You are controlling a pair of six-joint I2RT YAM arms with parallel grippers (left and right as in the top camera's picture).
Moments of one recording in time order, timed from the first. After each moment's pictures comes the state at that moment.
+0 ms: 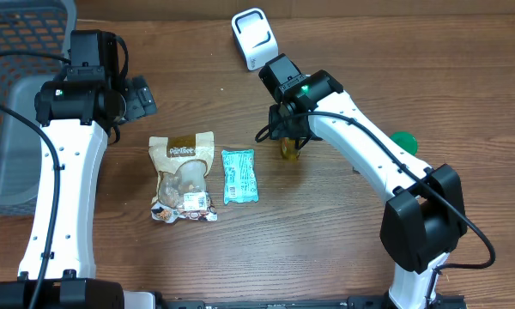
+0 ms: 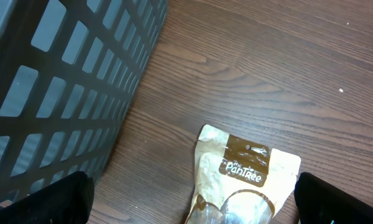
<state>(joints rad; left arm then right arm) 0.01 1.57 1.59 -1.10 -0.23 -0.35 0.56 1.98 1.71 -1.09 0.15 0.58</state>
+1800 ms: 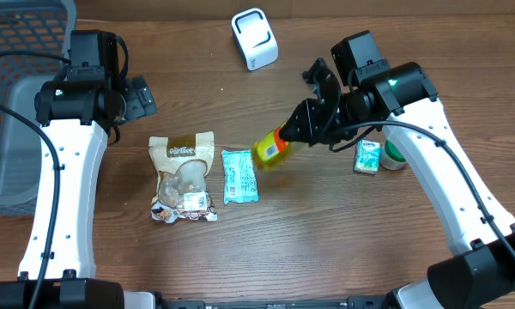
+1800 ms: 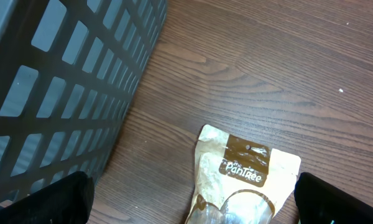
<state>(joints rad) 0.01 1.57 1.59 -1.10 -0.23 -0.35 0.36 1.69 1.67 -1.23 -0.60 0.25</state>
